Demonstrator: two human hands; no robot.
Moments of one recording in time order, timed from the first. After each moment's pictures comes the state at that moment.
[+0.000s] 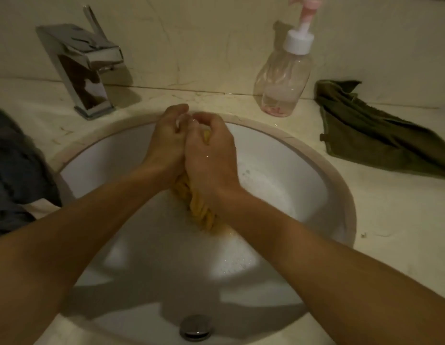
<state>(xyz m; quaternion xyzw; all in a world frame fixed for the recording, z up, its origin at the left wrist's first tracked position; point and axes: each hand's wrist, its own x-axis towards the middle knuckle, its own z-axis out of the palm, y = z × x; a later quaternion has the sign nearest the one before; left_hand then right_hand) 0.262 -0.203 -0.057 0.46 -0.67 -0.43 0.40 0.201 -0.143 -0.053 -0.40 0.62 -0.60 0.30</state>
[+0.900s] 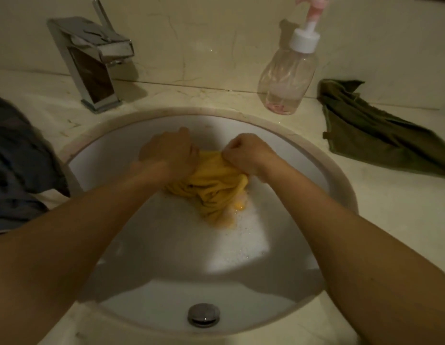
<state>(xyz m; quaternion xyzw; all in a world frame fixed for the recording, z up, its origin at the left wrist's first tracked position) 0.282 -0.227 -0.080 0.51 -0.85 -0.08 0.06 0.120 -0.156 -0.059 -0.49 0.80 -0.19 0.28</state>
